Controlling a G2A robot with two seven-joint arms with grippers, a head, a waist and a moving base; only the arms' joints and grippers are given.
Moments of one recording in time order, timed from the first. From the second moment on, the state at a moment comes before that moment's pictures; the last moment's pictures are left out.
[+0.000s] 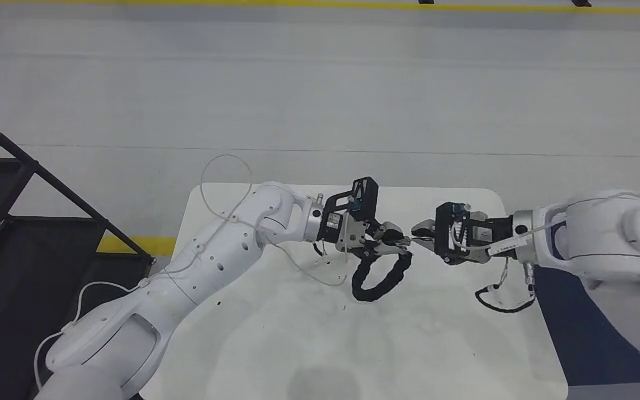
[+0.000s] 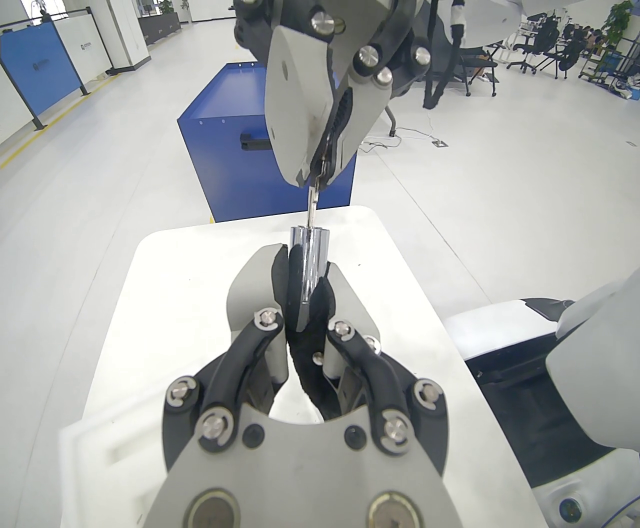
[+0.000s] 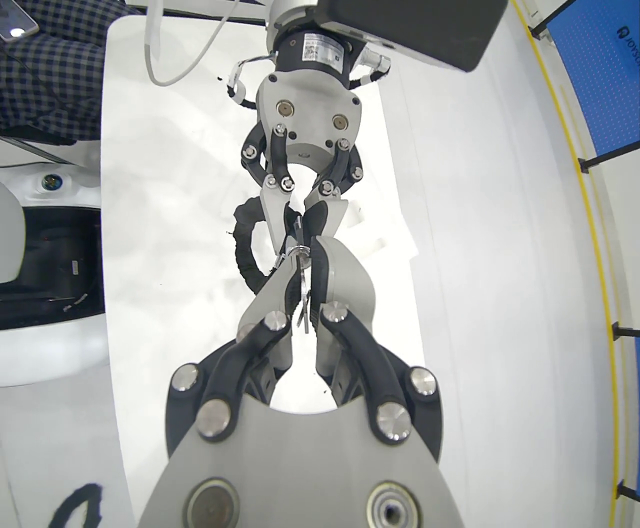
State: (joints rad) left arm 0.63 -1.15 -0.57 -1.32 0.76 -1.01 -0.12; right arm -0.89 -0.63 1.07 -1.98 -0.45 -0.82 0.85
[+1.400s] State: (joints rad) left arm 0.70 -1.18 -0.67 -1.32 0.90 -0.94 0.00; right arm -1.07 -0.62 1.22 -1.92 -0.06 -0.51 0.89
